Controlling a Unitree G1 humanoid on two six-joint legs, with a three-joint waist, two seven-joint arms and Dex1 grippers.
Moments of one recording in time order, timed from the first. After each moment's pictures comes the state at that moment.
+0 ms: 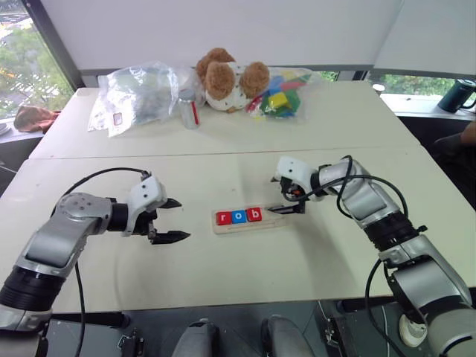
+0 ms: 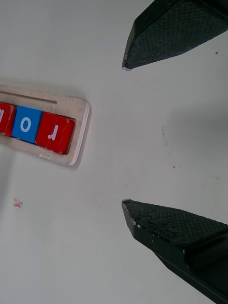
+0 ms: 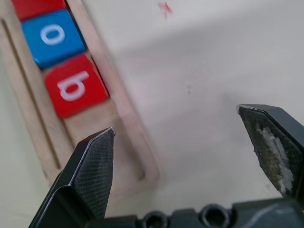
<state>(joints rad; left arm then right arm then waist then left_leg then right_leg) -0.35 0.88 -0.07 -0.13 -0.34 0.52 -1.15 -0.83 -0.60 0.40 0.36 -0.13 0.28 1.10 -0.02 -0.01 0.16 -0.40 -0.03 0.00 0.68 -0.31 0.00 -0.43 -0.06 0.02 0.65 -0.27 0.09</state>
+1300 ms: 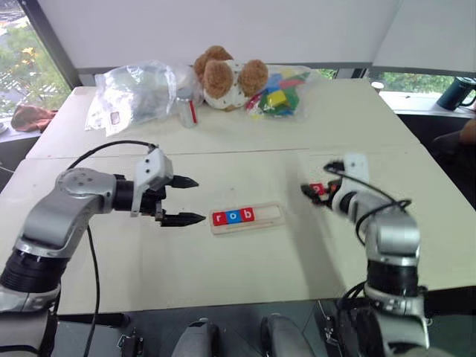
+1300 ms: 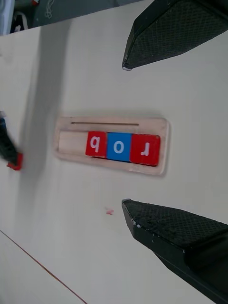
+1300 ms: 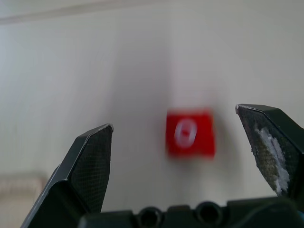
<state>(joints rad) -0.54 0.84 -0.06 -0.20 -0.47 0.61 -1.20 -0.46 -0.21 -0.22 -0.27 -0.05 1.16 0.35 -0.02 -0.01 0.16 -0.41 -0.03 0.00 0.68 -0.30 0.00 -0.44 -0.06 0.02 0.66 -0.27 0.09</state>
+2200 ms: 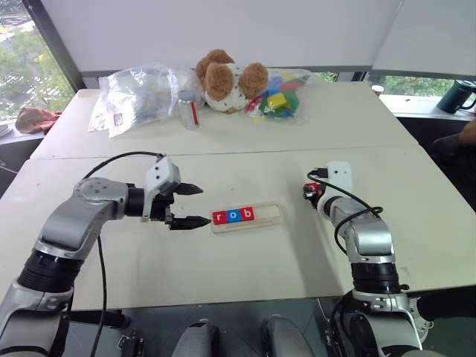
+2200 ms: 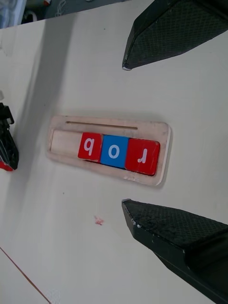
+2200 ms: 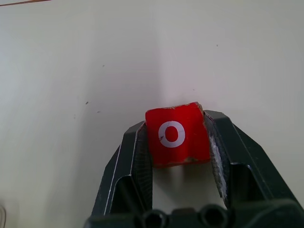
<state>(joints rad) -0.50 0.79 -0.09 -0.14 -0.45 0.60 -1.16 -0.48 -0.23 -0.14 -0.05 -0.02 0.92 0.17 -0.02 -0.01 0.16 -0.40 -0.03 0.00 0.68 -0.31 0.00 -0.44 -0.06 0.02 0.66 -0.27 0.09</state>
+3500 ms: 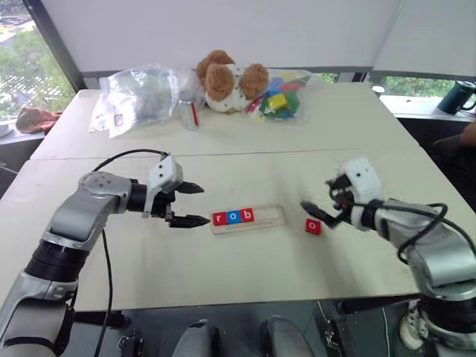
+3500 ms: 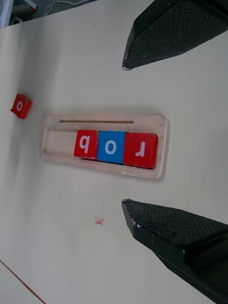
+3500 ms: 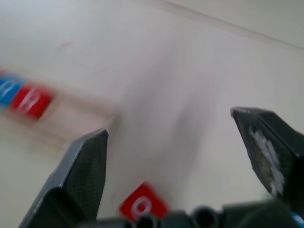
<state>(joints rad) -0.56 0.79 -0.14 -0.04 -0.38 0.53 -1.24 -0.28 -0.76 -0.09 -0.43 0.26 0.96 0.77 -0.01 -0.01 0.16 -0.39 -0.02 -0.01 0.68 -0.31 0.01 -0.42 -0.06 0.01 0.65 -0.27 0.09</state>
